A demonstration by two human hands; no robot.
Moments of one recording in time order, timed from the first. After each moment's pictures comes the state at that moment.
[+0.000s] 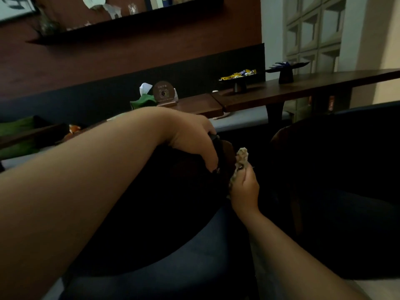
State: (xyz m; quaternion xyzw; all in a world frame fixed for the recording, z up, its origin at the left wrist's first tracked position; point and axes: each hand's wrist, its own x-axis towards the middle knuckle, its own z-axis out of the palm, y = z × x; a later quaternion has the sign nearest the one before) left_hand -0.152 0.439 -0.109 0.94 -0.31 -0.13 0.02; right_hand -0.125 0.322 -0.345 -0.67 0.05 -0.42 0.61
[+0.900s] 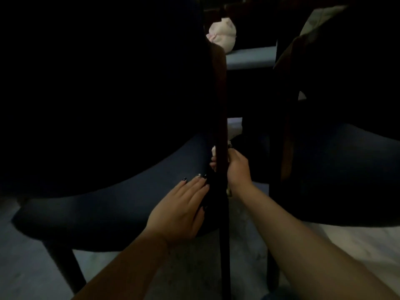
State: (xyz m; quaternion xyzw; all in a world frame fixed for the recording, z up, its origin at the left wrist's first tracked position) left_hand -0.192 0.474 -0.467 0.91 -0.39 0.13 -0.01; right_hand -0.129 0.299 -0.476 -0.60 0.12 -0.12 0.78
